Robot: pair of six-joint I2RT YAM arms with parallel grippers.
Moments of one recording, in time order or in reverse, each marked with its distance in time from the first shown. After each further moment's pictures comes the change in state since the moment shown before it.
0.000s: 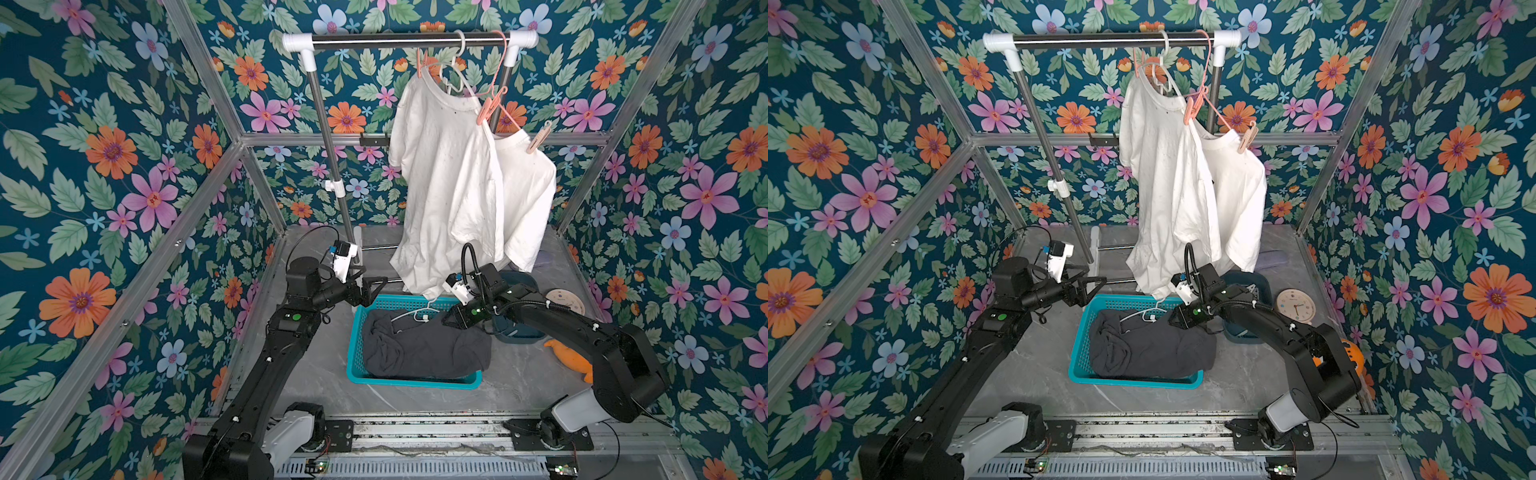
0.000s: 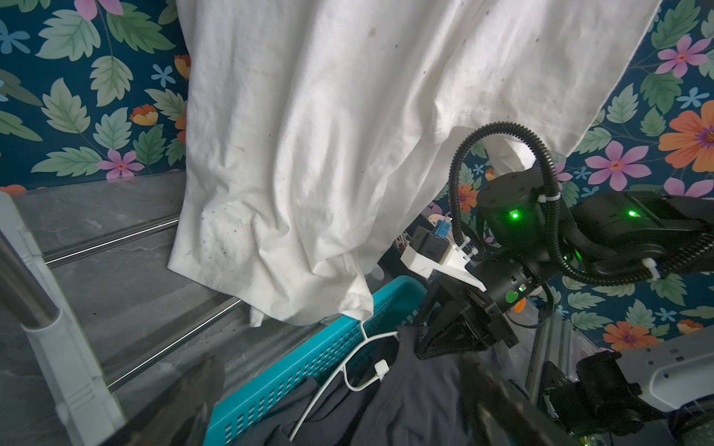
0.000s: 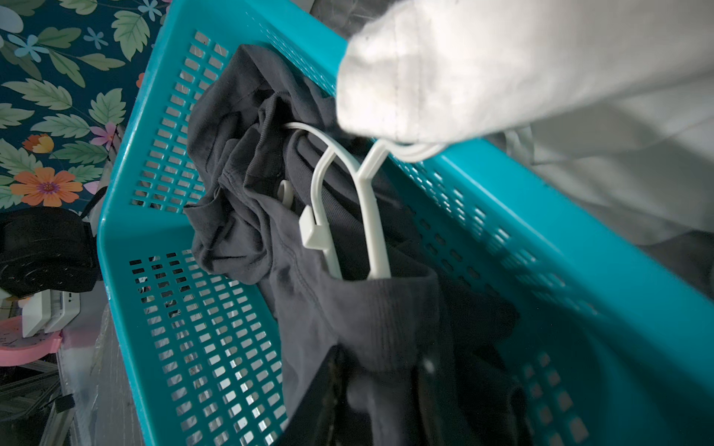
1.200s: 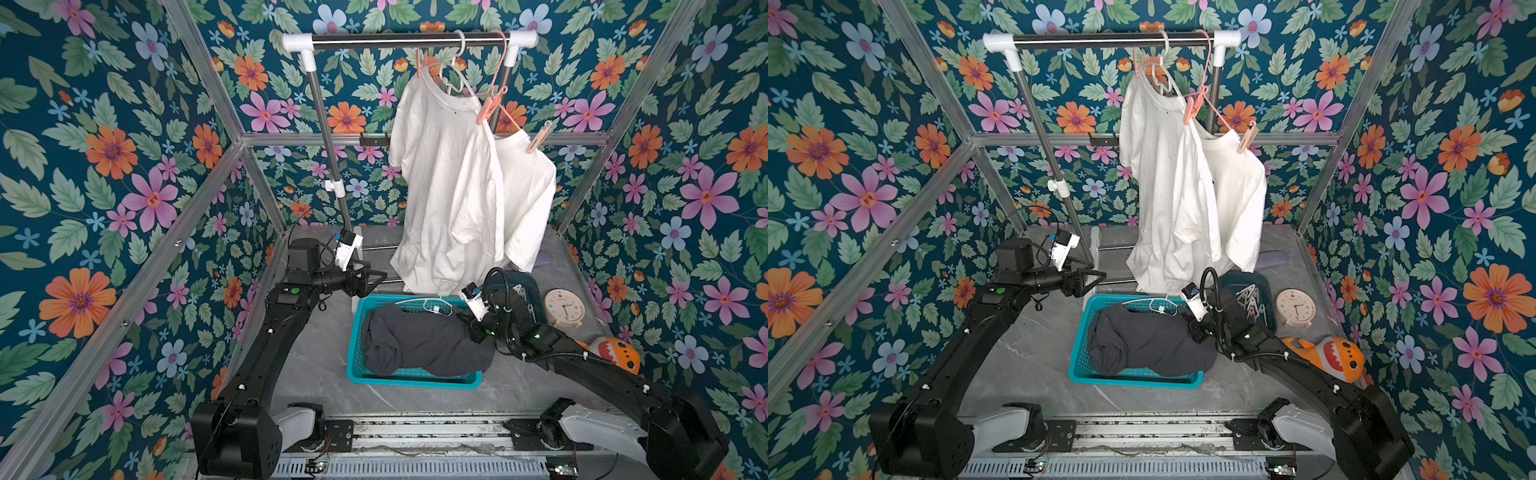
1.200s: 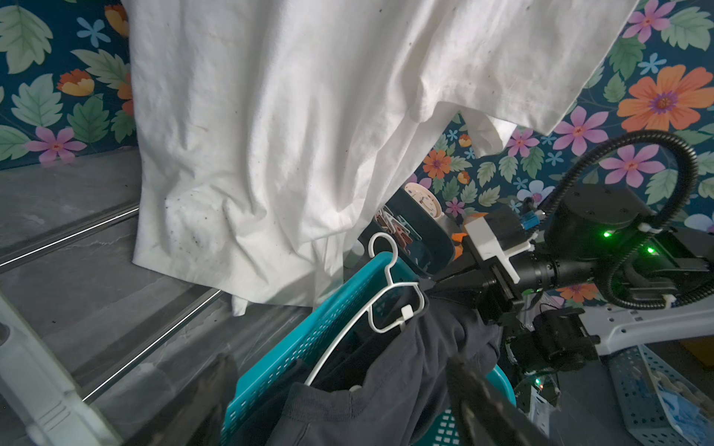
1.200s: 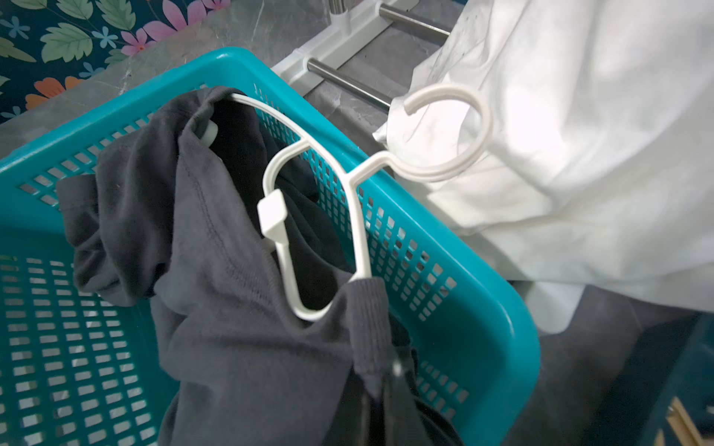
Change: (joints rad) left arm 0.044 0.177 0.234 -0.280 0.184 0.190; right arm 0.078 -0.433 -0.399 0.439 0.353 -0.175
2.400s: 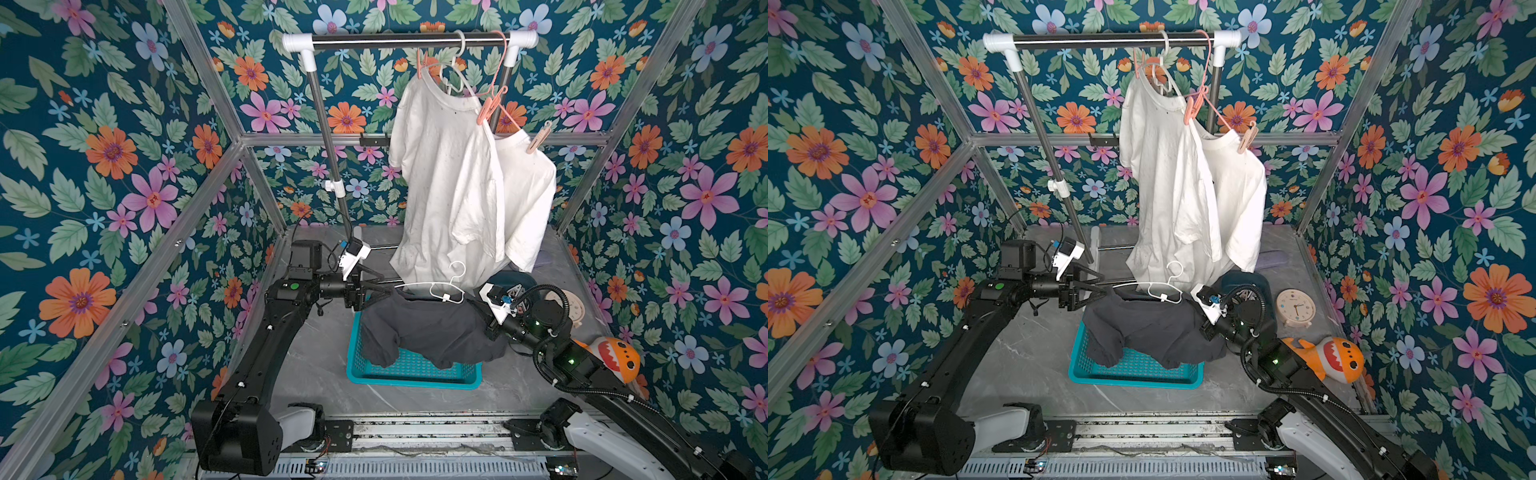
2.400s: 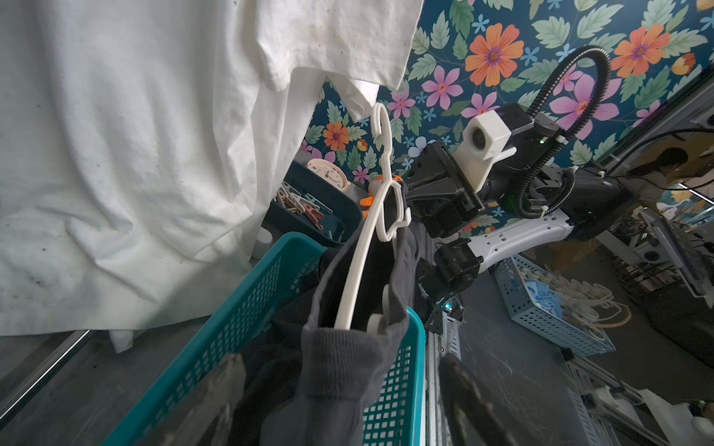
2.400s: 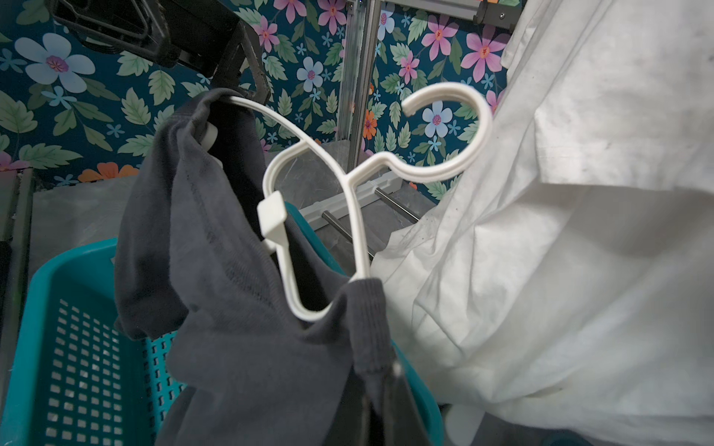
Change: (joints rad) left arm 0.006 0.009 0.032 -0.170 0.334 0.195; right arm 0.000 -0.317 -0.024 0.119 -0.036 -0.164
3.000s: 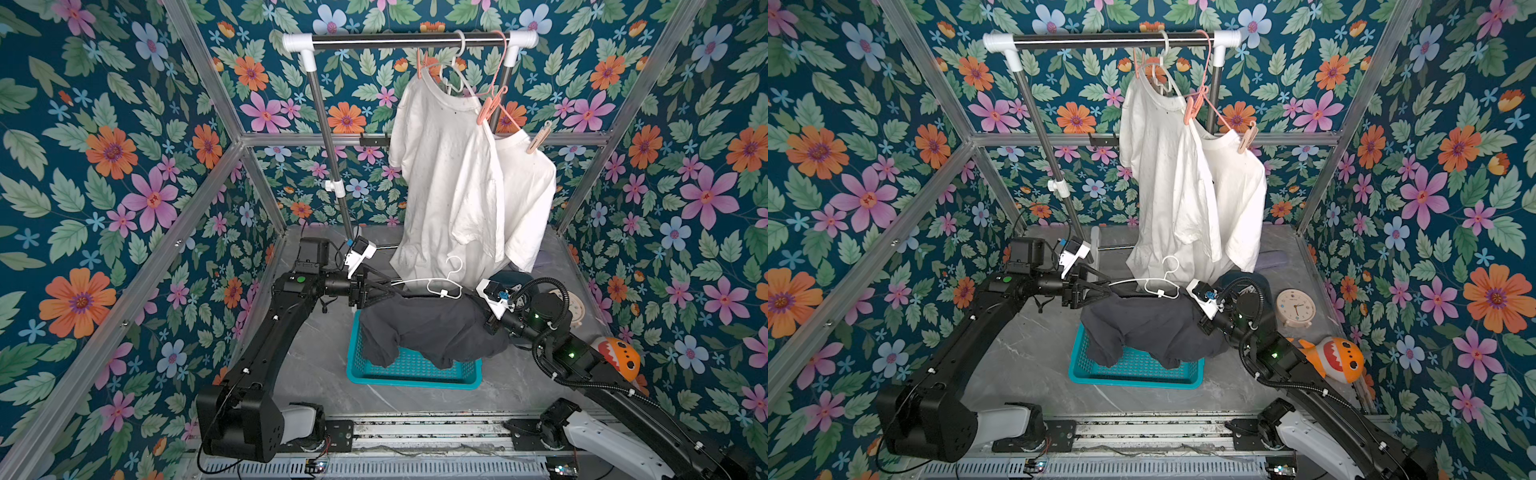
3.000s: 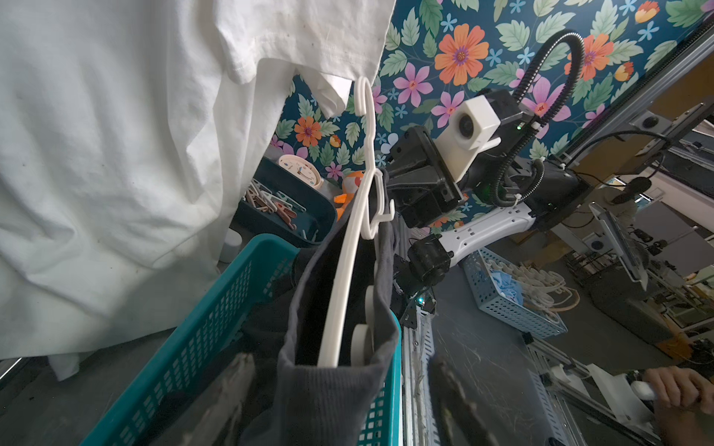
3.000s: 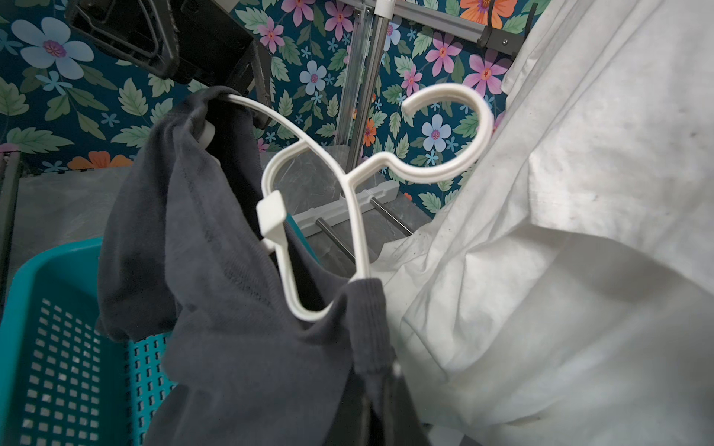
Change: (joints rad) left arm -0.049 0.069 0.049 -0.071 0.052 0.048; right arm 0.000 0.060 0.074 -0.024 -0.008 -0.072
